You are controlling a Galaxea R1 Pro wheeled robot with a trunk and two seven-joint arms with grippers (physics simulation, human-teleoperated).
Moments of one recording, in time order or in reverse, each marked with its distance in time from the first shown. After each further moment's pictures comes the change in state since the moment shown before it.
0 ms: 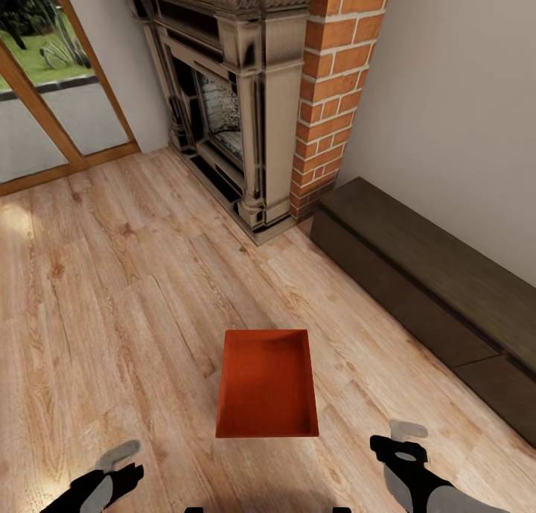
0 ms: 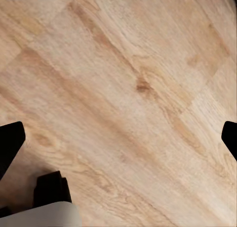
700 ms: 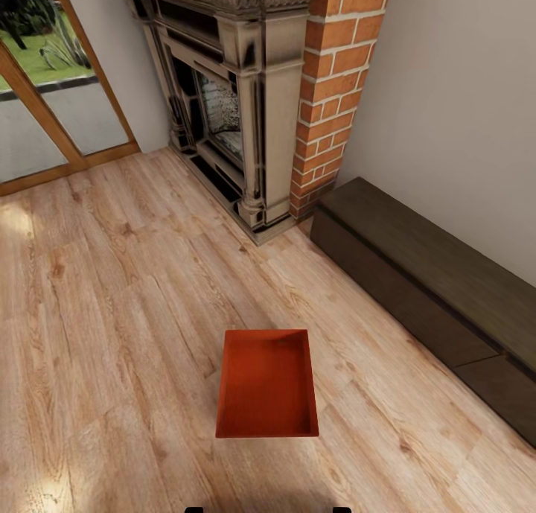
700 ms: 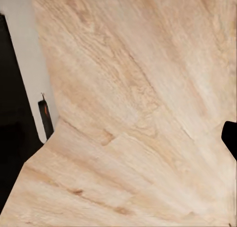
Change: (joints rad) left arm 0.286 0.041 -0.007 0.014 -0.078 -0.230 -0.090; right arm 0.405 -0.102 0.010 0.010 0.004 0.029 0.205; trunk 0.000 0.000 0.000
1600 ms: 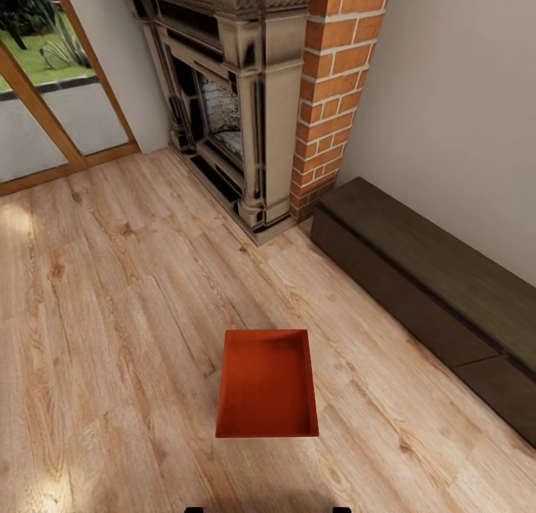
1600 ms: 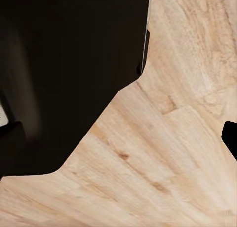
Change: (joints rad) left arm 0.004 -0.204 -0.057 0.249 -0.171 -0.055 -0.002; right arm 0.076 0.138 0.062 0.137 0.039 -0.129 0.146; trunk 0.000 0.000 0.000
